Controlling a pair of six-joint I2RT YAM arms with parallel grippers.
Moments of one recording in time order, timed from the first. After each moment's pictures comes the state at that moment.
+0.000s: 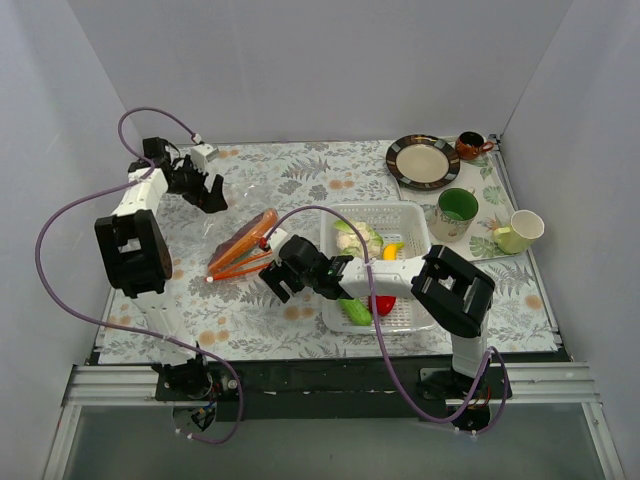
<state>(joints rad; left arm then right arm) 0.19 2.01 1.65 -0.73 0.67 0.70 1.11 1.90 1.16 0.05 0.15 0.08</state>
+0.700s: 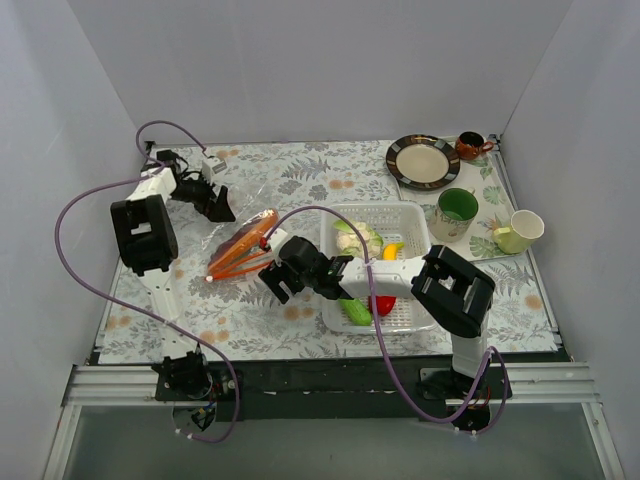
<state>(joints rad) 0.19 2.30 1.82 -0.83 0.85 0.85 1.11 1.90 1.16 0.05 0.12 0.11</state>
